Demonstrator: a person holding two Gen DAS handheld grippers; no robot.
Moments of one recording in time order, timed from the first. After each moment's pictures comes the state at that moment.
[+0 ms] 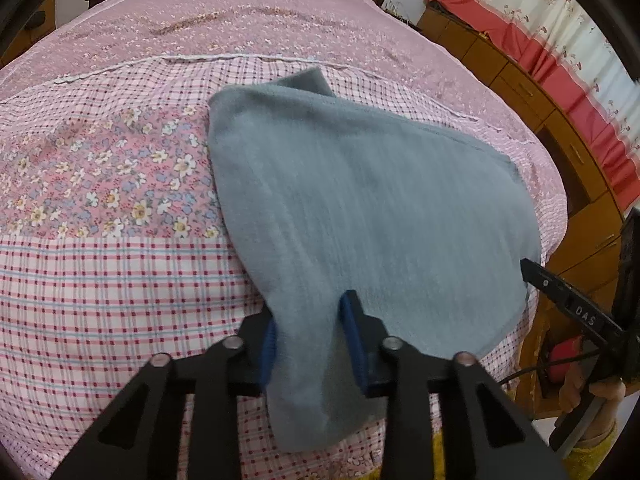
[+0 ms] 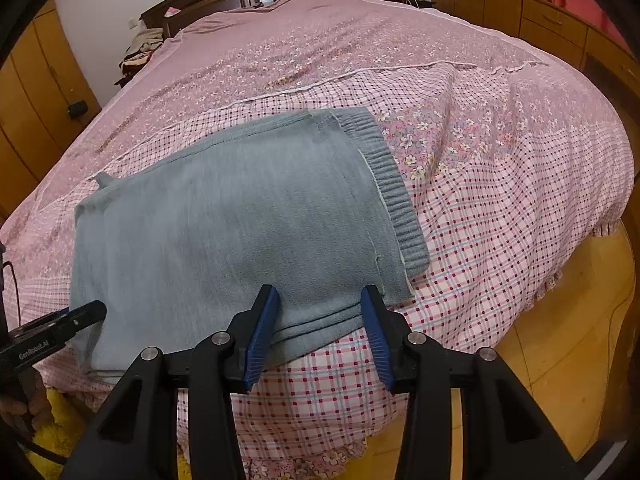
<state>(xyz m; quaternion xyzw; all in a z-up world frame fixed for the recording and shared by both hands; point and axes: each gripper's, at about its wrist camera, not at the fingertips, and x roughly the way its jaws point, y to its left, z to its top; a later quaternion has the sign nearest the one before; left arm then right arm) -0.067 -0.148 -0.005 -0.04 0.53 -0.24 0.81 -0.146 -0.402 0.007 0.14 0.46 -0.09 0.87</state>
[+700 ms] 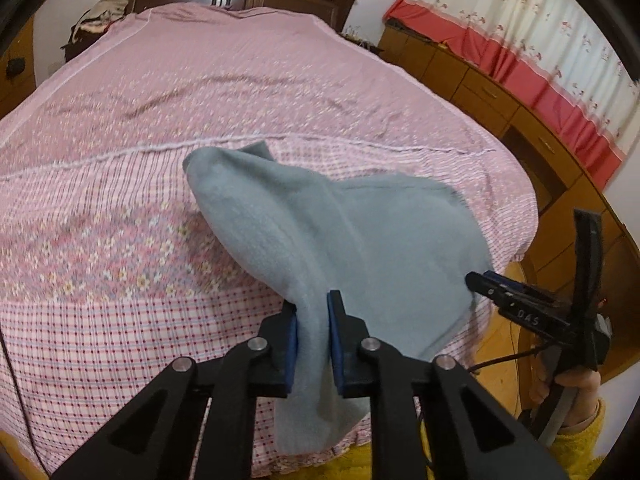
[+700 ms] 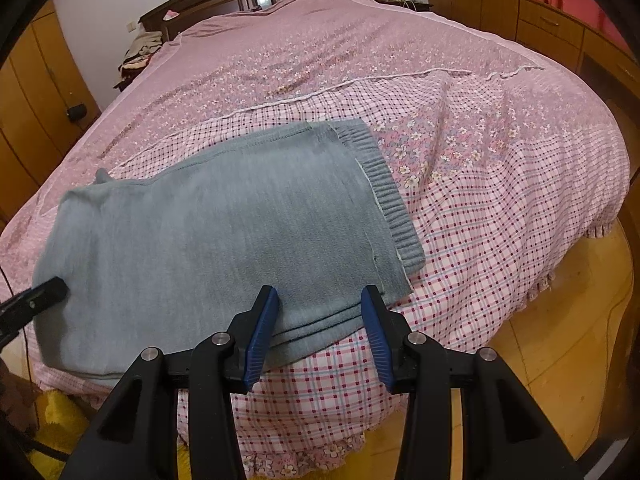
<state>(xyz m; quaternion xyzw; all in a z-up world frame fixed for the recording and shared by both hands) -0.078 -0.156 0.064 -0.02 0.46 -0.29 0.84 -0.151 -0.400 0.021 0.14 0.45 -0.09 0.87</state>
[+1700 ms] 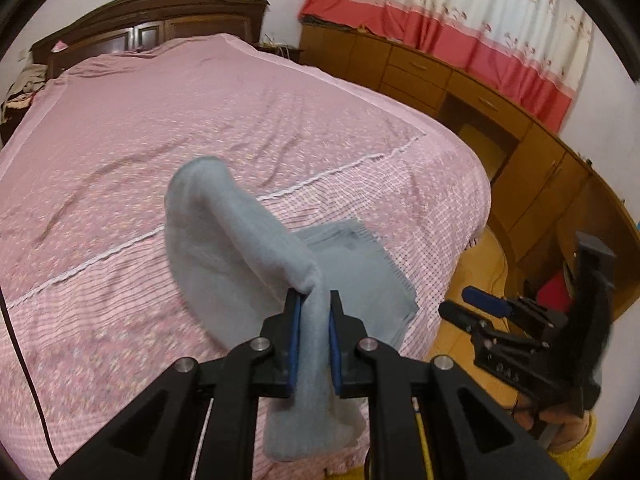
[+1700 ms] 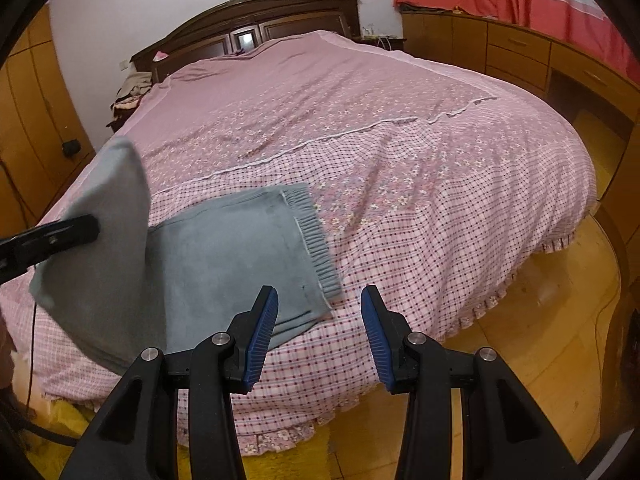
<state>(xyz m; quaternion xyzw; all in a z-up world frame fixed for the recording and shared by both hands) -0.074 -0.270 0.117 0.07 0.42 -0.39 0.82 -0.194 -0.436 0.062 0.14 0.39 -0.13 0.90</state>
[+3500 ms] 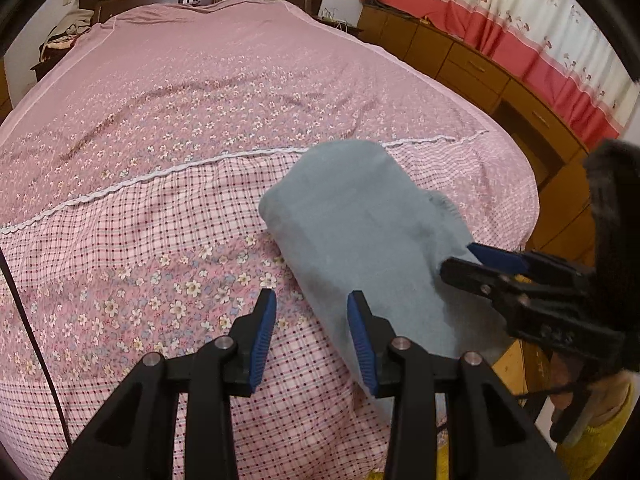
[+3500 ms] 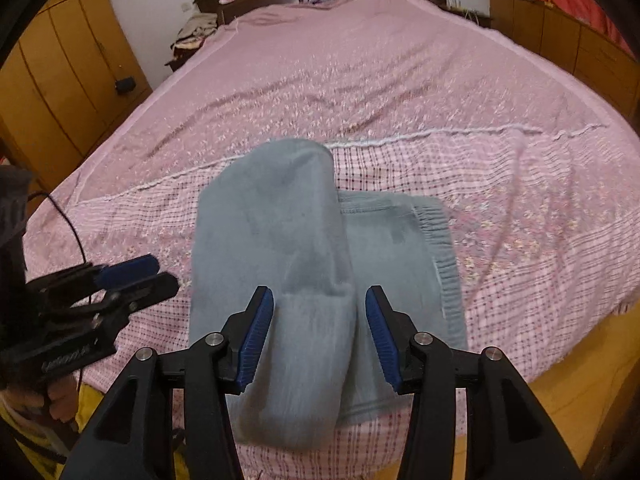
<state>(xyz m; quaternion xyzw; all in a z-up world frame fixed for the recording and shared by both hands) -0.043 -0.226 0.059 0.03 0.48 -0.31 0.82 -0.086 -0.397 0.050 0.12 0.47 0.01 0.87</state>
